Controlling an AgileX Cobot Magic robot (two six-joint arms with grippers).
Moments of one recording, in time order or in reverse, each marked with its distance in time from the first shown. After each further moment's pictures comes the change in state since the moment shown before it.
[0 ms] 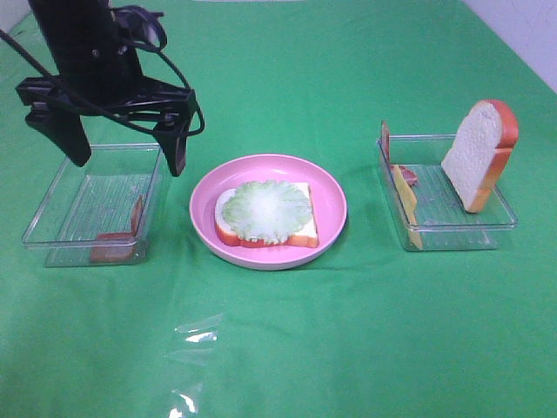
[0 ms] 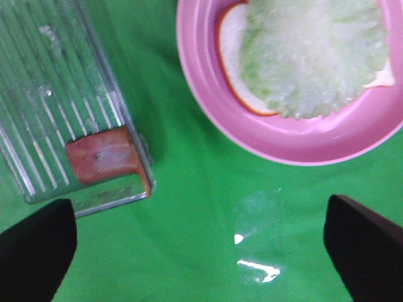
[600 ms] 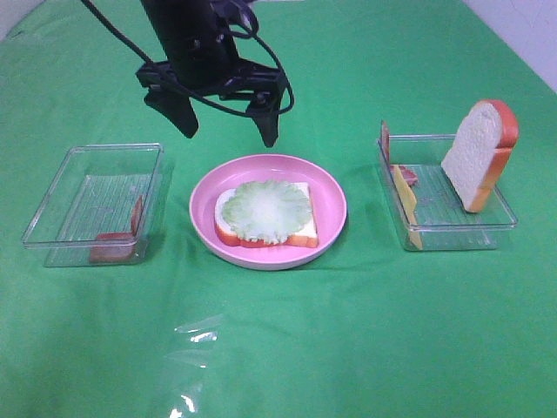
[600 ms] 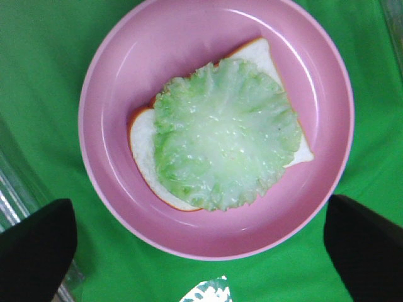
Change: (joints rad) left arm -0.081 0.246 -0.418 -0.109 -0.014 0.125; right arm 0.000 0.000 0.000 0.000 0.000 0.000
